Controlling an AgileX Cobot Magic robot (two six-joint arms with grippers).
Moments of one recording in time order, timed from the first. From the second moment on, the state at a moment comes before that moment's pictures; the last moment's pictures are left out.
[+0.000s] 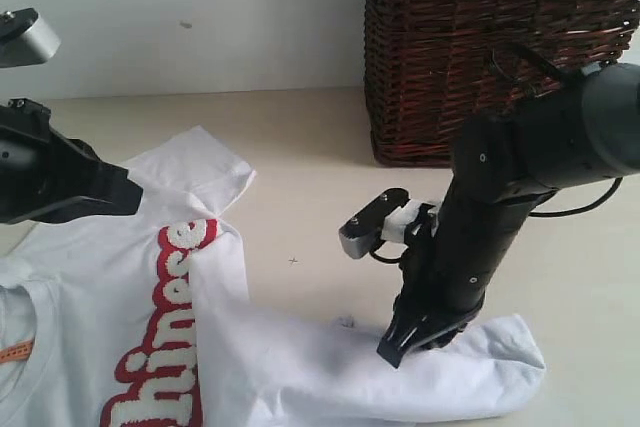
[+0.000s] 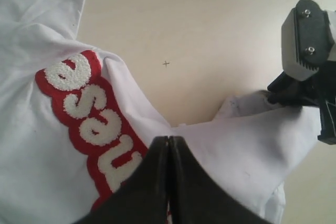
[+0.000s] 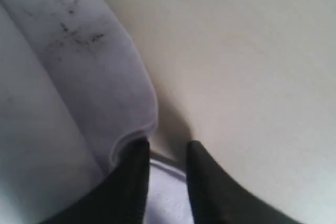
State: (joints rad) left arm -0.34 1.25 -0.80 -0.62 0.63 0.47; right arm 0.53 1.90 -0.97 0.24 0.68 -0.48
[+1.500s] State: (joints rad) left arm -0.34 1.25 -0.80 -0.65 0.66 0.49; right arm 0.61 1.72 -0.92 0.09 0.73 -0.42
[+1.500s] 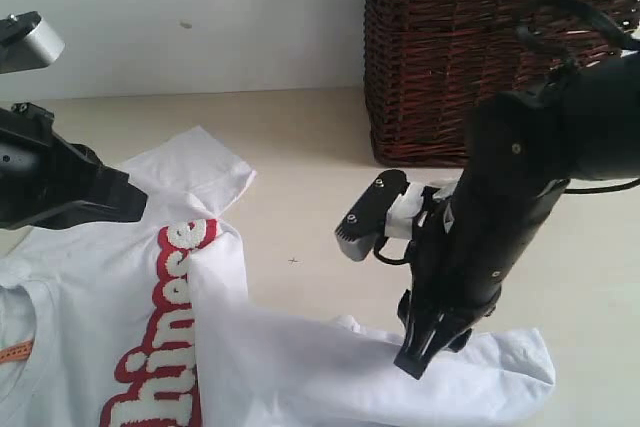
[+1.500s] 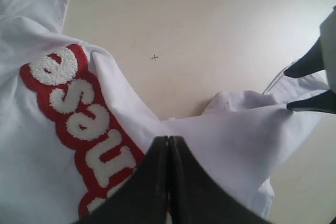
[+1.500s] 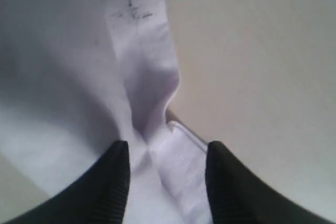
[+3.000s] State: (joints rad) left arm -0.34 1.25 -0.80 -0.68 0.67 0.52; right arm 0.79 1.78 -1.14 0.05 1.03 -0.43
